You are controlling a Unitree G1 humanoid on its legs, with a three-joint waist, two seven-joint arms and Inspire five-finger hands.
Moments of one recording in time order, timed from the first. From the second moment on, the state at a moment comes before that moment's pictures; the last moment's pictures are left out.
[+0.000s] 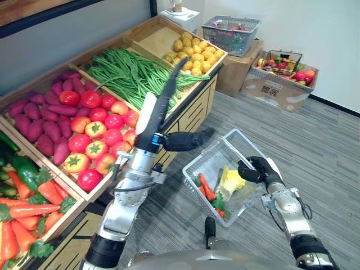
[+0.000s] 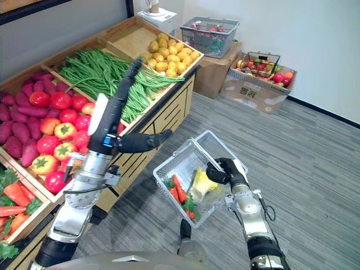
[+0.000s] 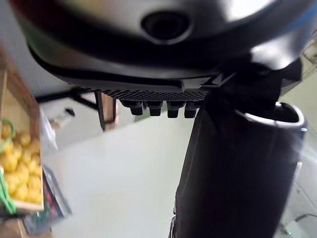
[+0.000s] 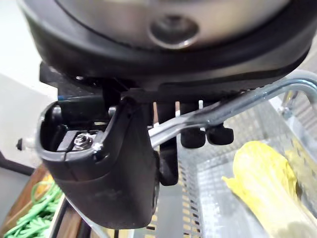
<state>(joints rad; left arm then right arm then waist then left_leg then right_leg) 0.05 0.19 -0.17 -0.41 0.28 -0.28 0.12 0.01 -0.34 -0.10 0.51 -0.16 -0.07 0.04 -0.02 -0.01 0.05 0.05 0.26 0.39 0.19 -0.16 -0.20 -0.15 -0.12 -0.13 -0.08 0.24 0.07</state>
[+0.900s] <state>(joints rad) 0.29 0.08 0.60 -0.56 0.43 -0.22 0.45 0.10 -0.26 -0.42 0.82 -0.18 -0.07 -0.10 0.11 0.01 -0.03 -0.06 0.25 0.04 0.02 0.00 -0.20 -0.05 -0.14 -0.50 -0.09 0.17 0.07</state>
